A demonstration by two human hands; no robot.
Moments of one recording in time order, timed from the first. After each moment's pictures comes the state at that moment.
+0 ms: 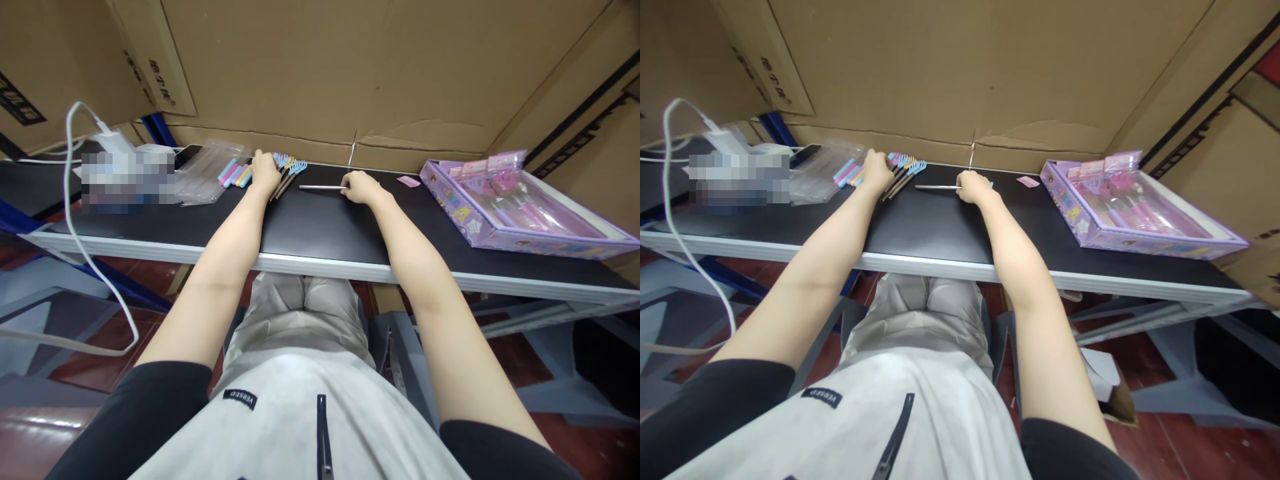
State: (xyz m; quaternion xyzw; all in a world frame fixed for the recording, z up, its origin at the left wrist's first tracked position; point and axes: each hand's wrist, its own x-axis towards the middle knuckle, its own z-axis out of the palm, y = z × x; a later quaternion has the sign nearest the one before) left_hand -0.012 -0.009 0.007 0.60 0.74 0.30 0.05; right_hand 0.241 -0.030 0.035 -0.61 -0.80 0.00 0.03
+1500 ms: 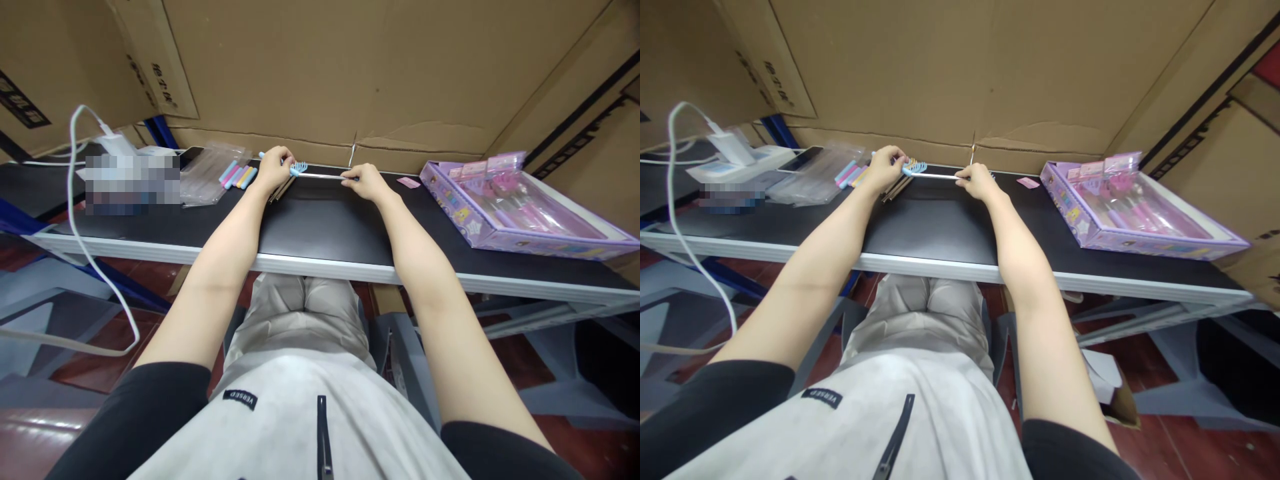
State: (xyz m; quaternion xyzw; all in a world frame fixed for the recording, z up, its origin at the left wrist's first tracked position) left_hand -0.024 0.034 -0.012 0.68 0.53 0.50 0.10; right_hand 0.274 0.019 0.014 -0.48 -0.84 0.07 0.25
